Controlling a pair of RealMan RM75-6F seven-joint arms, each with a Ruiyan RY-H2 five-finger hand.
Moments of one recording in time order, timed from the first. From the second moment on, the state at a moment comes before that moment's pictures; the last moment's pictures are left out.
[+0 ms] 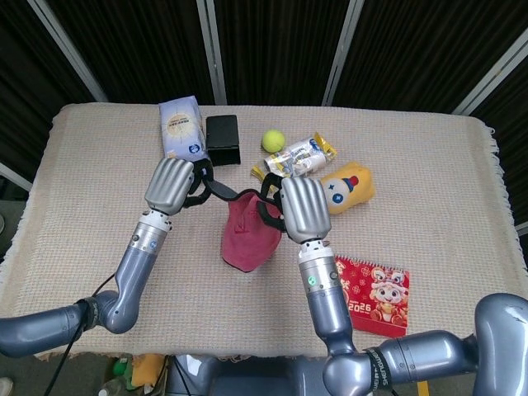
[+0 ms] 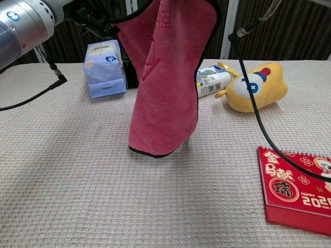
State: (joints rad) left arm -0.83 -1.53 -0.40 -1.56 1.09 1.15 0.30; right arm 1.00 -1.60 0.56 -2.09 -0.64 1.59 -0.74
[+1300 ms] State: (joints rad) left arm -0.81 -1.40 -0.37 -1.95 1.07 1.29 0.50; right arm 0.84 -1.39 0.47 -2.32 -0.71 1.58 -0.65
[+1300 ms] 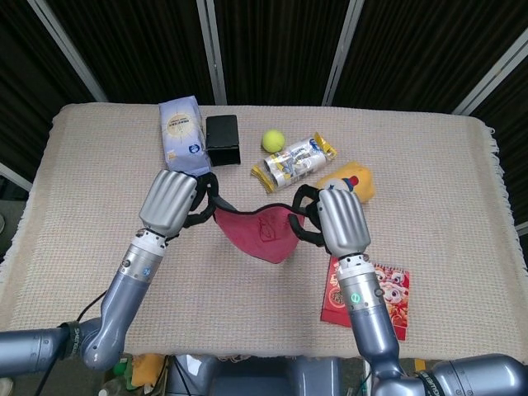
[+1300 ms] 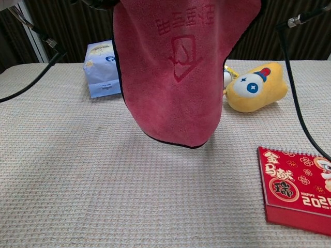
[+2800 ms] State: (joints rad) left arm -0.98 -1.59 -0.46 -1.63 0.96 1.20 0.51; right arm 0.85 -1.37 0.55 -1.99 -0.66 1.38 -0.47
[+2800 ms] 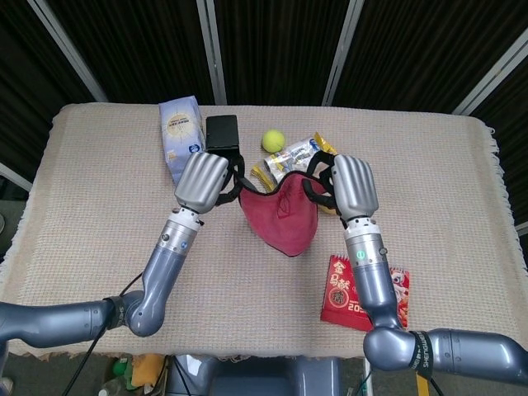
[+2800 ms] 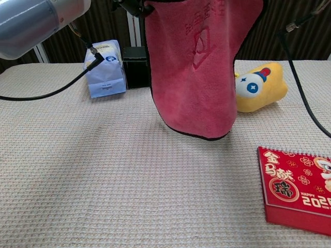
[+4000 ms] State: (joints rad) left arm -0.78 -1.51 -0.20 -1.84 1.19 1.26 0.36; right arm 0.71 -1.34 0.31 -2.21 -0.81 1.46 -0.51
